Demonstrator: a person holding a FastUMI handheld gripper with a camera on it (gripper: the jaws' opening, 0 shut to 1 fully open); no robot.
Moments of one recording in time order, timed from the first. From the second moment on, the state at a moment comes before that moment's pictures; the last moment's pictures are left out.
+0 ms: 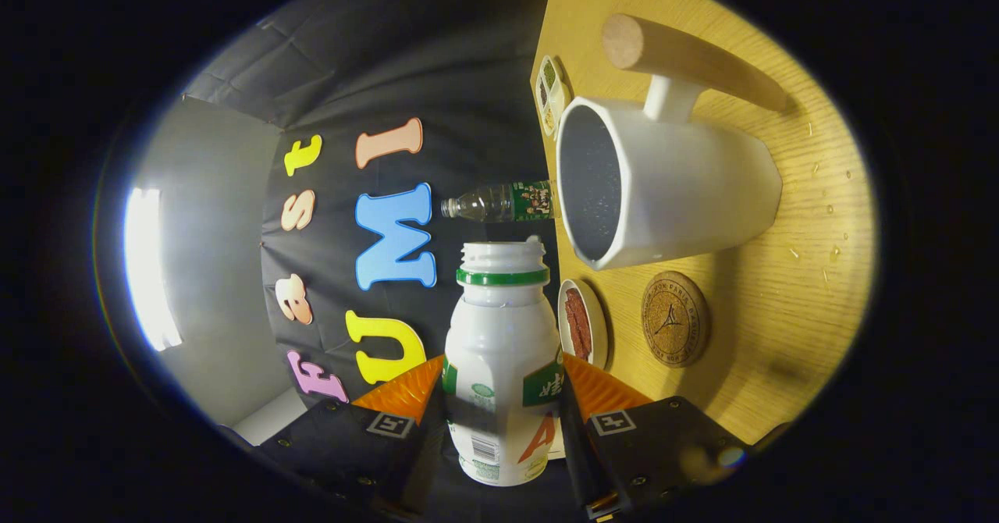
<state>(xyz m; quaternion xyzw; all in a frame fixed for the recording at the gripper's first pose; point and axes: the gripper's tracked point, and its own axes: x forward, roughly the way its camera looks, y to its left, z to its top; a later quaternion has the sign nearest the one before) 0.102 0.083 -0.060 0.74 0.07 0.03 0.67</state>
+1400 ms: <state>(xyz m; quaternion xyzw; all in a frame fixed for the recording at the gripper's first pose) 0.091 0.073 -0.030 0.77 0.05 0.02 0.64</state>
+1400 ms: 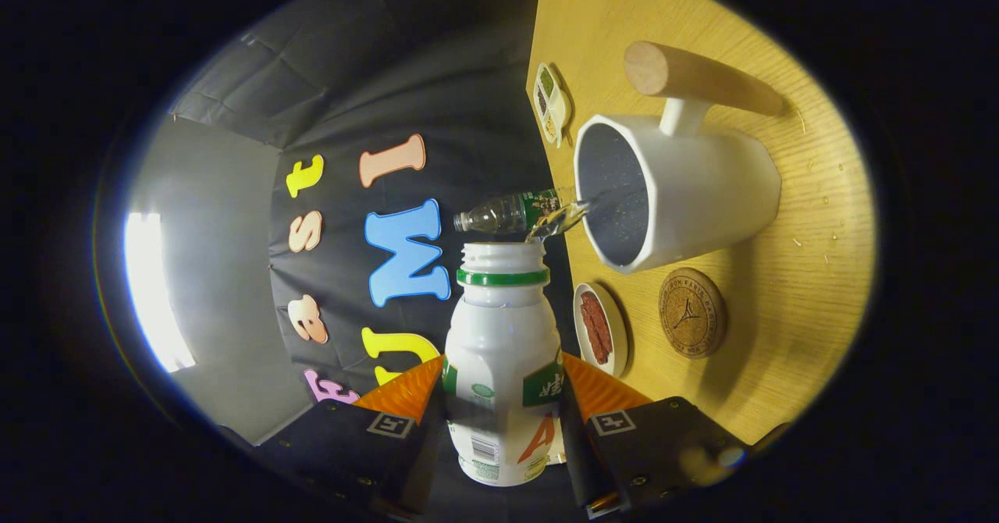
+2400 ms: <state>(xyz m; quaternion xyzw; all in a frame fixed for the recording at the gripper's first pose) 0.089 0.071 -0.011 0.79 0.03 0.01 0.61</state>
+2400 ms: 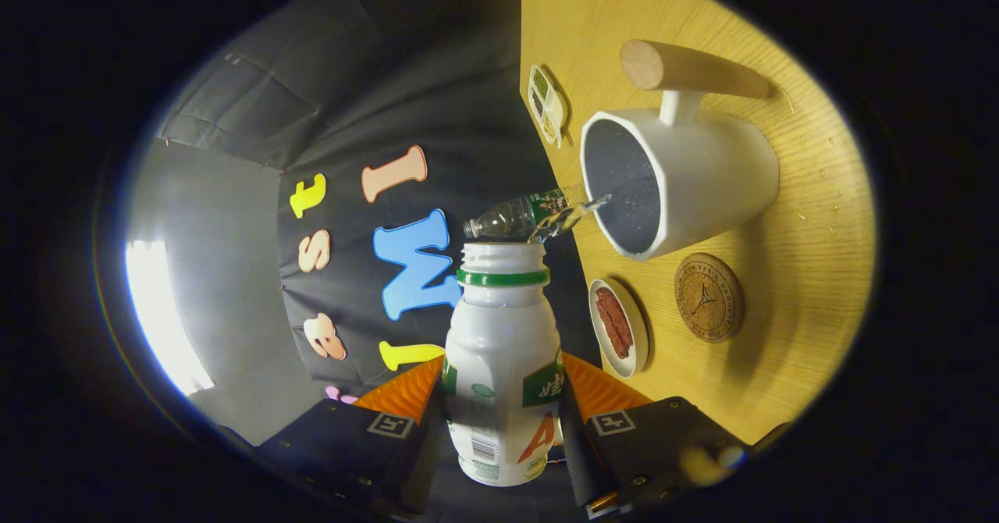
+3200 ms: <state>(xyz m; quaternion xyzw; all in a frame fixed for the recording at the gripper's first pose) 0.096 0.062 0.001 0.81 0.00 0.02 0.58</state>
